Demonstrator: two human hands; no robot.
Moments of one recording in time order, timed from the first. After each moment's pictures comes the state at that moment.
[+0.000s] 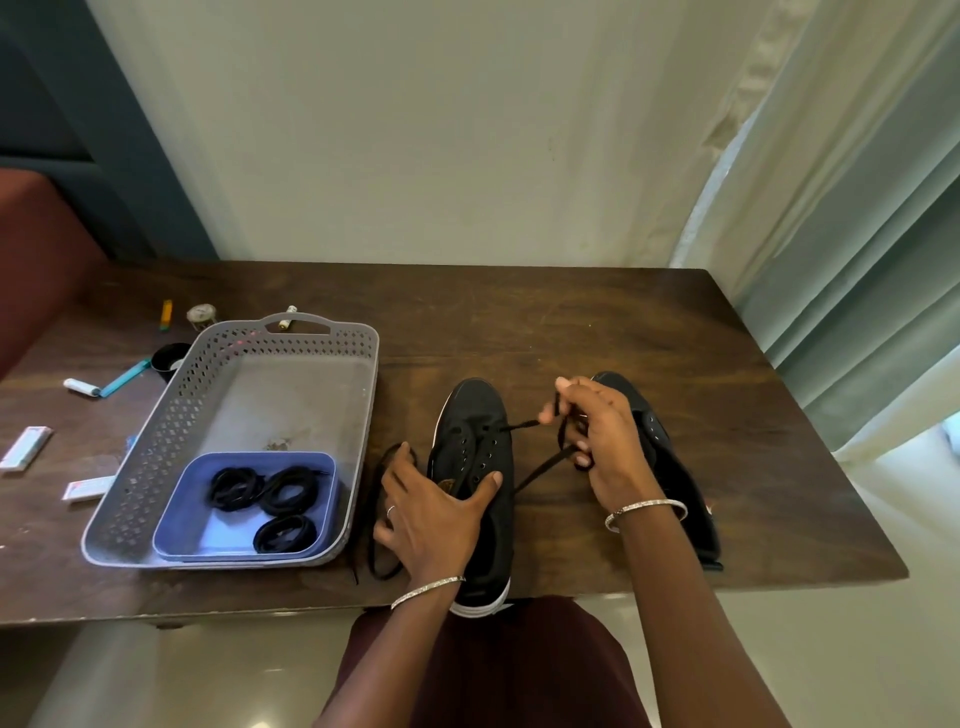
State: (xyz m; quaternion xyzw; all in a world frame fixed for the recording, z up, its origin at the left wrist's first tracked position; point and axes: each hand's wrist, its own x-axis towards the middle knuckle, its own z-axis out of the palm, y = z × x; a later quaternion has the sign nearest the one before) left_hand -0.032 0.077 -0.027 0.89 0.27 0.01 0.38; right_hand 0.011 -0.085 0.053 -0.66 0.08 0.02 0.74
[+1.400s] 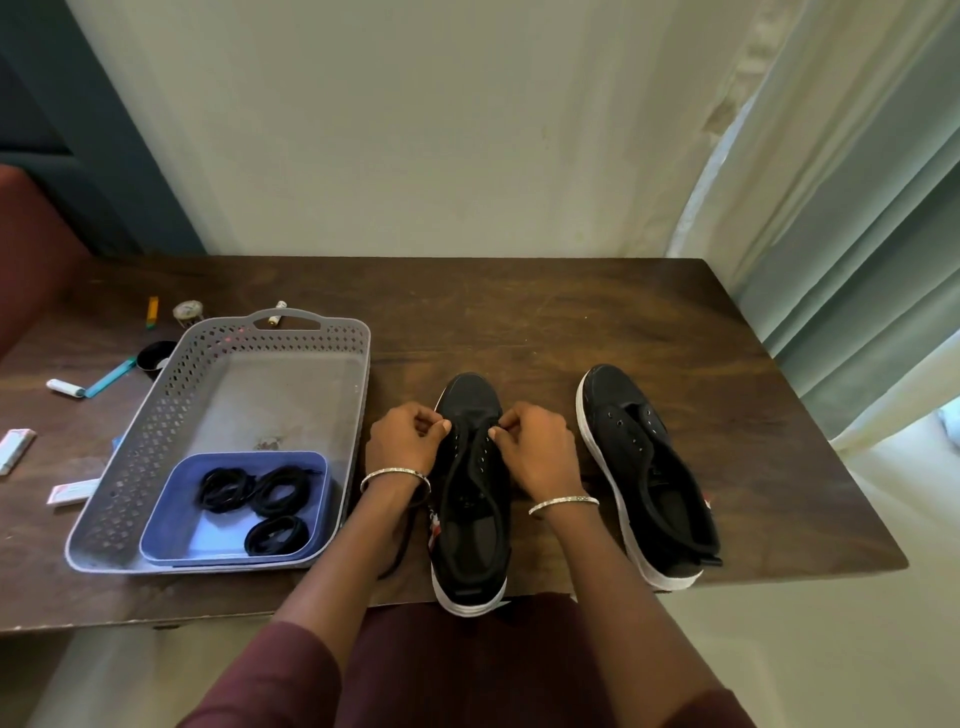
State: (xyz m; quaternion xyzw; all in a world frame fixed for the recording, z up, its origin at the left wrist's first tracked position) left_hand 0.050 0.121 -0.025 0.90 0.11 -0.03 0.43; right_hand 0.030 -0.044 -0.004 -0.95 0.09 0.02 0.31
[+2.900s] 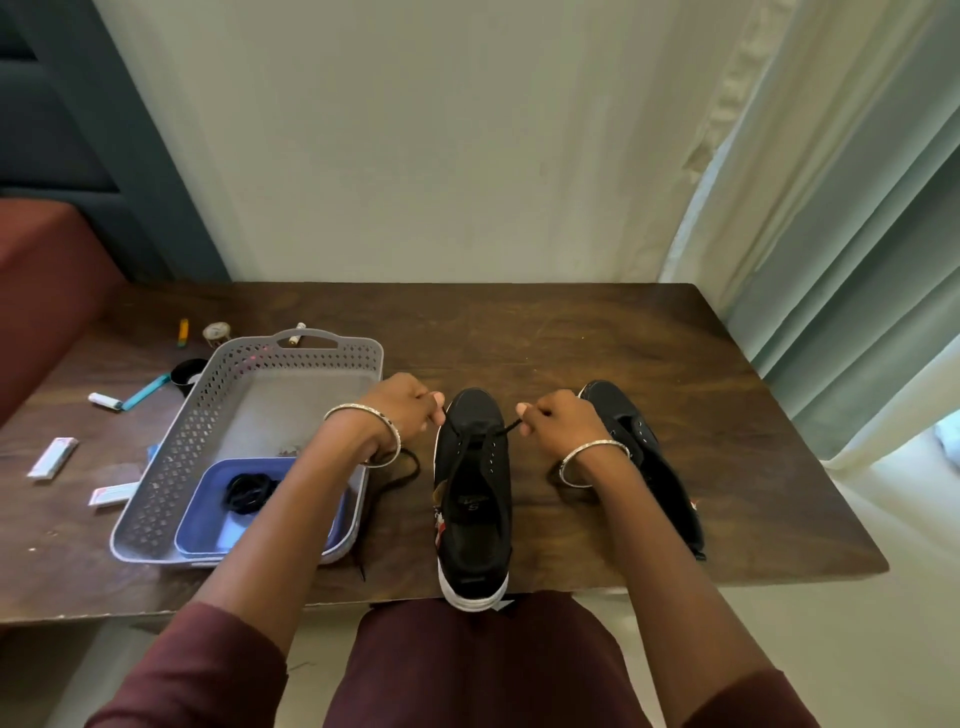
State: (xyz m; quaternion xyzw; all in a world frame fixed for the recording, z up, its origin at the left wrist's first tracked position) left_hand 0.043 0.142 0.094 0.91 0.01 -0.21 0.37; right_hand 0.035 -0.075 0.051 -0.93 0.08 0.11 0.35
